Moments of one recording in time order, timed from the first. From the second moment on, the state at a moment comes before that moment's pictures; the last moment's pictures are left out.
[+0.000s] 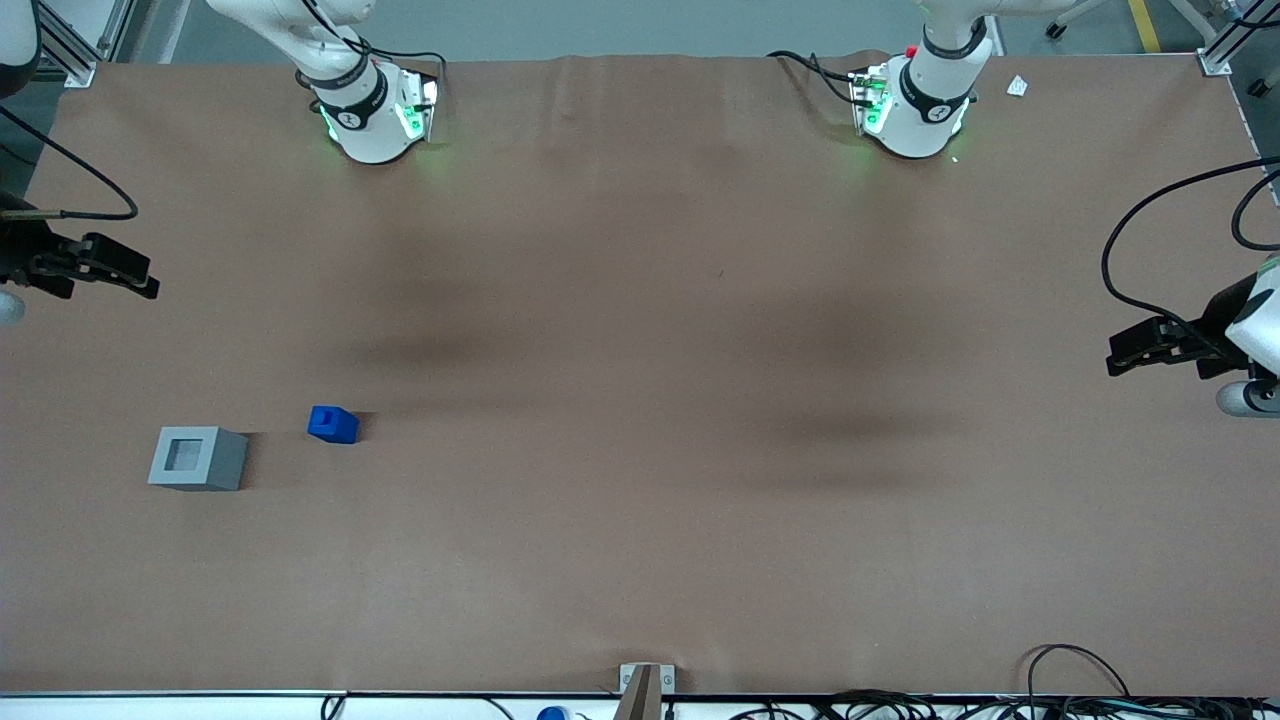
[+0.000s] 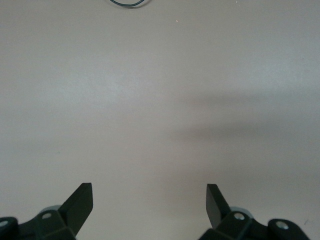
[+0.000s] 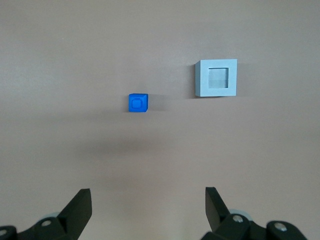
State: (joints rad) arm -0.08 0.03 0.01 -1.59 0.00 1.58 -0.05
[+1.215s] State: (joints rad) arm -0.08 0.04 0.01 -1.59 0.00 1.54 -0.05
